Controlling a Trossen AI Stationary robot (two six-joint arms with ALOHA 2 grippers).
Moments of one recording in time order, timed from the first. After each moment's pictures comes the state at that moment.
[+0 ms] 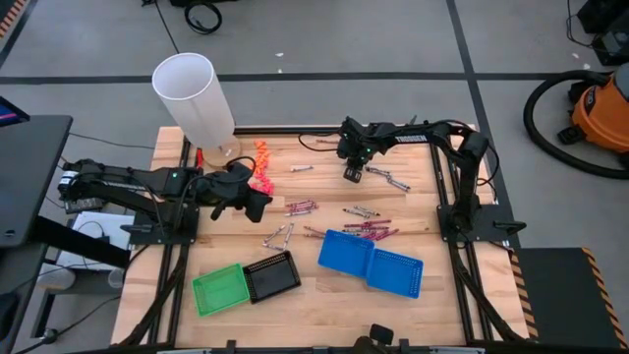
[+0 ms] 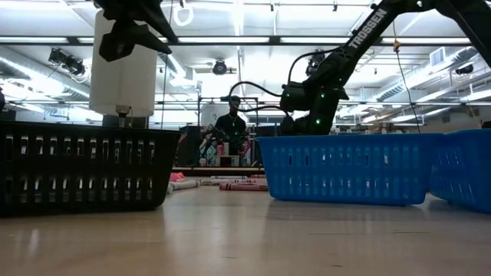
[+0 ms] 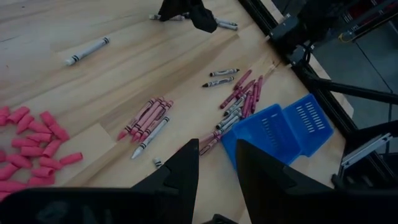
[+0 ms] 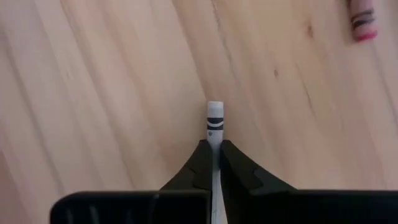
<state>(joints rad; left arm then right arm) -0.10 0.99 0.89 -0.54 -0.29 -0.92 -0.61 1.91 1.19 -0.51 -0.09 -0.24</state>
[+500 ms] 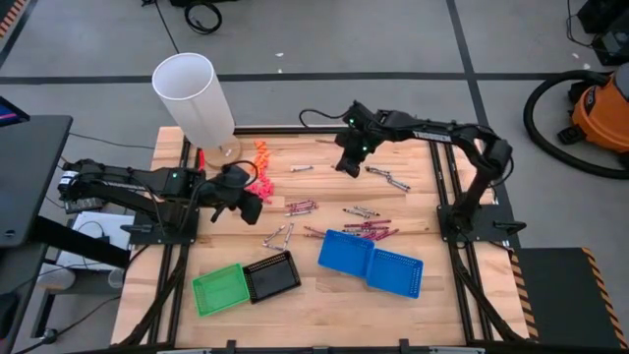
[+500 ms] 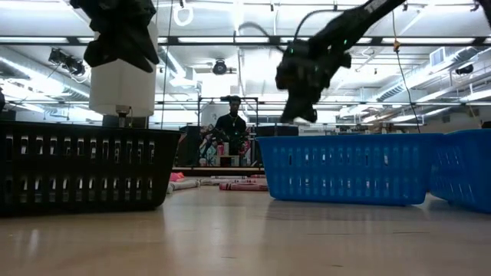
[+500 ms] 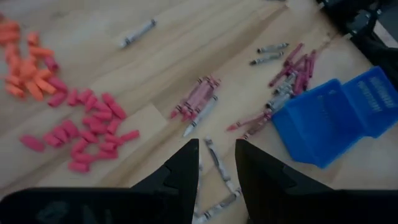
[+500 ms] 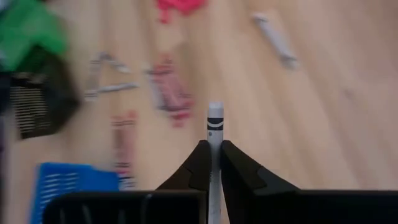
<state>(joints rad) -0.10 0.99 0.89 -0.72 -0.35 -0.88 -0.55 1.69 1.28 -0.61 -0.56 -0.03</state>
